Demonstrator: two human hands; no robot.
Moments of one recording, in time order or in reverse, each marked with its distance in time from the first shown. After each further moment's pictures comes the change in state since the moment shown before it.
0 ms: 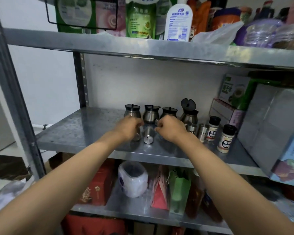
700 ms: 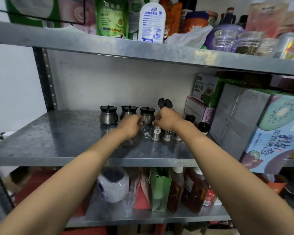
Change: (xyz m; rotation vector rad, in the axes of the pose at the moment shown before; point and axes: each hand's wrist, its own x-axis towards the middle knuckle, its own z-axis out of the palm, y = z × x) left_hand 0.055 0.059 0.030 -0.281 -0.024 0.024; right_hand 0.015 0.049 -0.045 -0.028 -0.061 0.194
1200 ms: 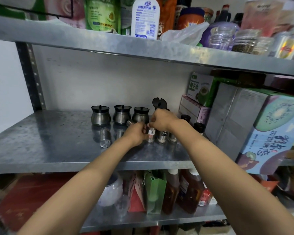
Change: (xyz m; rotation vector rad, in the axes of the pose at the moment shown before) left_hand 0.014 0.014 0.054 -0.215 -0.136 -0.092; right_hand 0.021 0.013 0.005 -0.097 -0.070 -0.035
